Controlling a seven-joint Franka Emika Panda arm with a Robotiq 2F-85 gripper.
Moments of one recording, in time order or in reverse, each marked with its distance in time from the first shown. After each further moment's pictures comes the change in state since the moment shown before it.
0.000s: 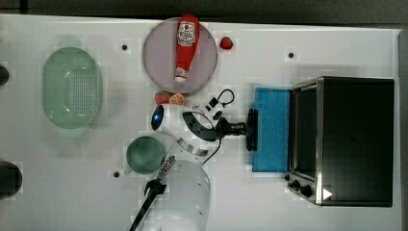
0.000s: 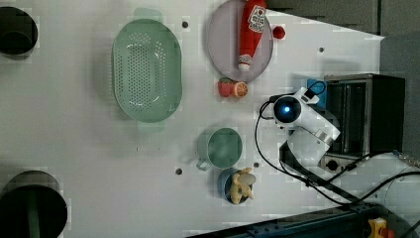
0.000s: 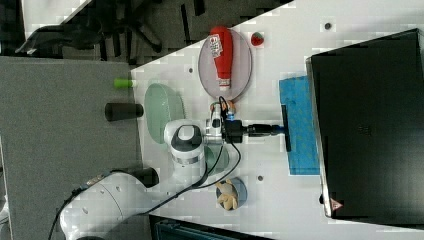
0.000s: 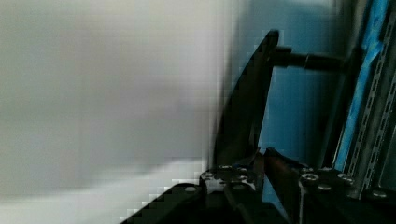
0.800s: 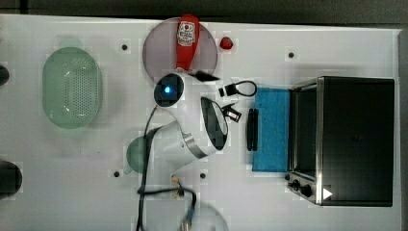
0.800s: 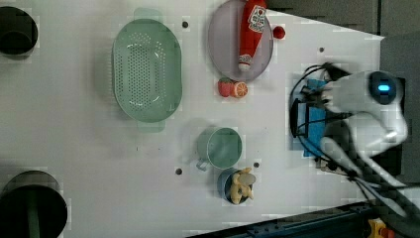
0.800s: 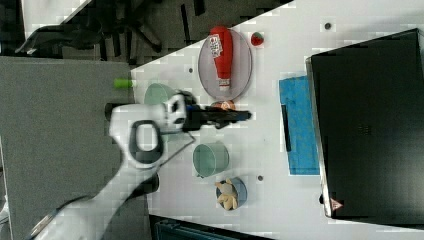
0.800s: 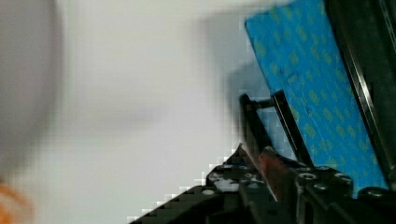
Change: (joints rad) arm -0.021 -0.352 -0.012 0.000 0.504 0.057 0.011
